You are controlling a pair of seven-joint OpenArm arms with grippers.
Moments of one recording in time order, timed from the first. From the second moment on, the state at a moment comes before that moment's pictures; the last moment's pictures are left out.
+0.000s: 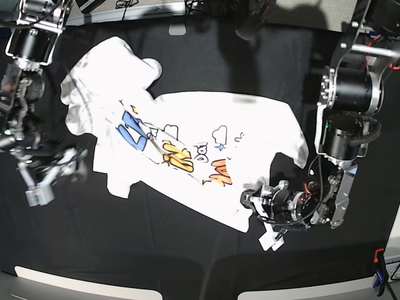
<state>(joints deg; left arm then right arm) -40.9 -6.0 7.3 39.9 -35.3 -34.3 58.8 8.9 23.5 22.8 83.4 25.9 35.9 -48.7</state>
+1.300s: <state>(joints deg) -40.9 -6.1 7.3 39.9 -35.4 -34.3 58.8 16.5 15.1 25.2 57.1 19.7 38.9 -45.3</state>
